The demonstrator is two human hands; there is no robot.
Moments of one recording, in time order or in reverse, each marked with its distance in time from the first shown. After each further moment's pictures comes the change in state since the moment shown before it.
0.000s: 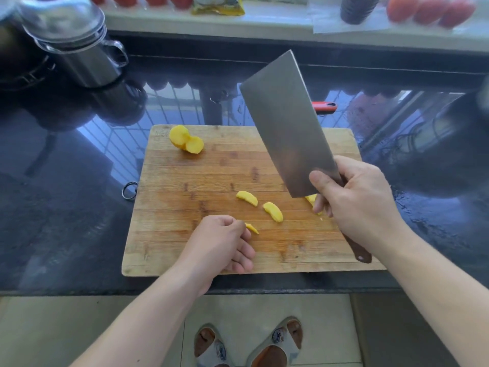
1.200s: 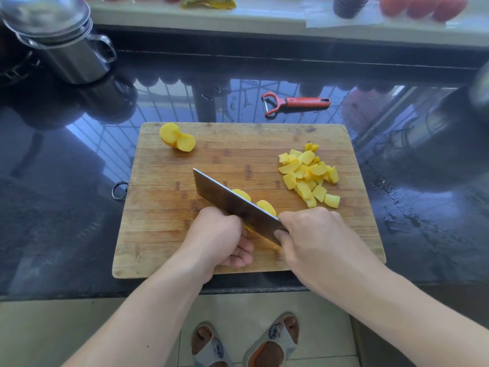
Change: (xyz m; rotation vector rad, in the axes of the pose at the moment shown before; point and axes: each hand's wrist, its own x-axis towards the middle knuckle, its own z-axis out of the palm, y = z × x) left_hand 0.004 0.019 0.011 0.108 0.088 -0.091; right_hand -0.041 -0.011 0.026 -0.631 -0.371 -0.082
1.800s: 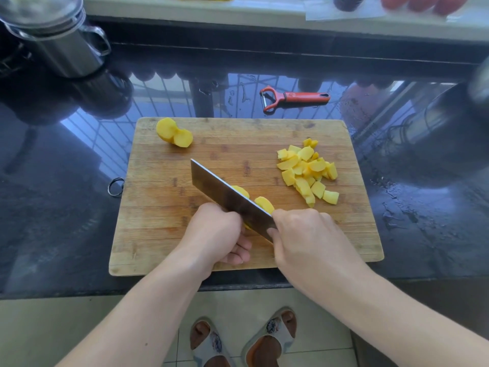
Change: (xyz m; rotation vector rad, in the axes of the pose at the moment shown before) left_hand 0.001 -0.001 0.000 0.017 -0.012 0.015; right_hand -0.001 -0.012 0.008 -0.022 0.038 0.003
